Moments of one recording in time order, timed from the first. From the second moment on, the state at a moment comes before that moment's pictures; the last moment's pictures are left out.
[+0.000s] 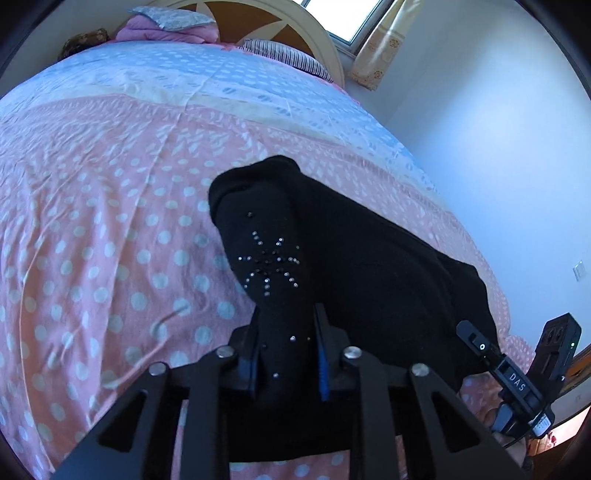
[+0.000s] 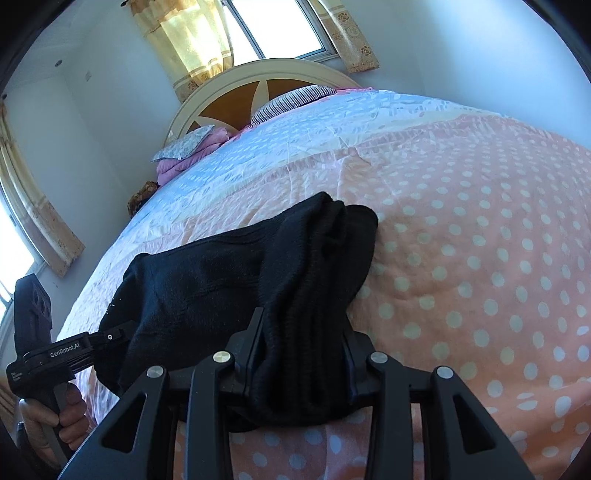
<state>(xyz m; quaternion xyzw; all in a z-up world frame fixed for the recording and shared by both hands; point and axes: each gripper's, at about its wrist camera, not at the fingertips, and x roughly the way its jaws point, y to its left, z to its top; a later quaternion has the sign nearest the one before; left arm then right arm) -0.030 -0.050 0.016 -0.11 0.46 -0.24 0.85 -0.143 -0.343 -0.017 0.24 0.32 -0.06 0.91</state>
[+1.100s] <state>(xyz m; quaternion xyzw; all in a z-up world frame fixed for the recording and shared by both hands) -0.040 -0.039 0.038 -0.01 0.38 -0.19 0.91 -0.137 -0.255 0.009 0.01 0.28 -0.12 0.95</state>
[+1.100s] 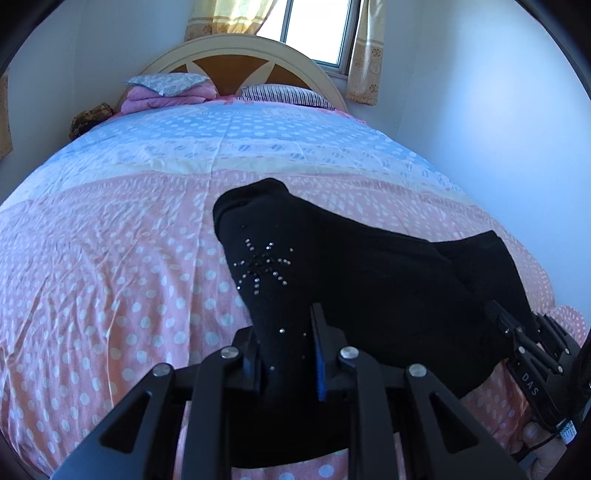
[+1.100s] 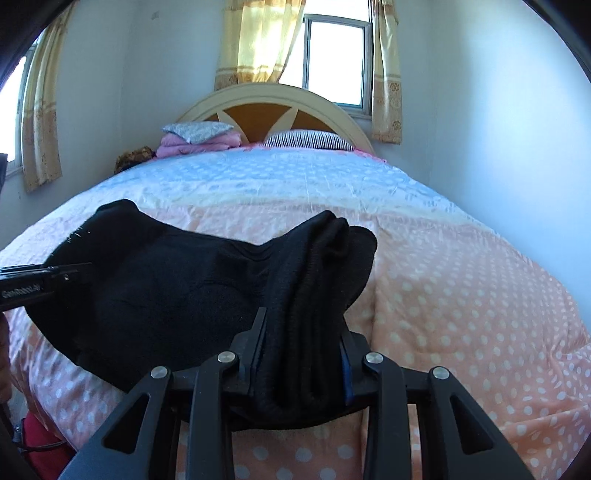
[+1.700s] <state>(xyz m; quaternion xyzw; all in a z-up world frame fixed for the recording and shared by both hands) -0.040 -0.015 0.031 -0.04 0.39 -0.20 0.90 -0.134 -0.240 0.020 0.05 0.28 -0.12 0.95</state>
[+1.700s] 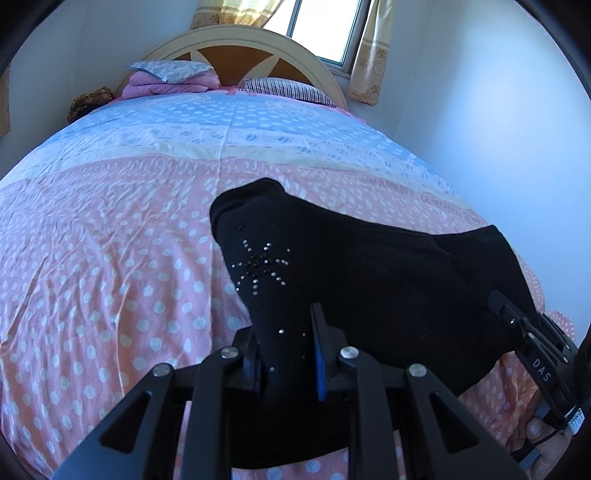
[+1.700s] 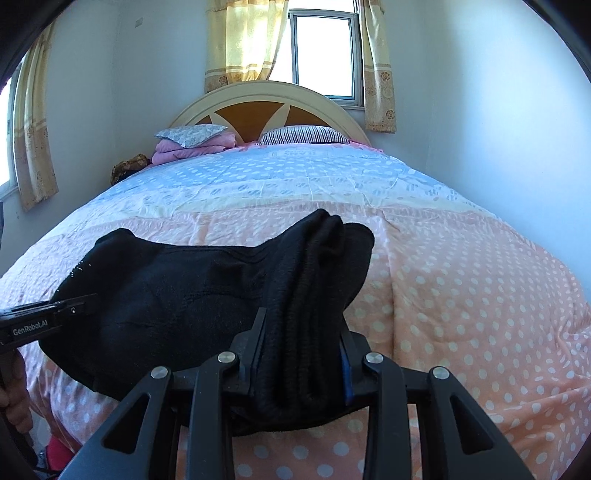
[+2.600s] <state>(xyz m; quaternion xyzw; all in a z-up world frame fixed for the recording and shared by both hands) -0.035 0.055 0.040 -0.06 0.38 -0.13 0.92 -0.111 -0.180 0.049 0.07 0.25 -0.02 0.97</state>
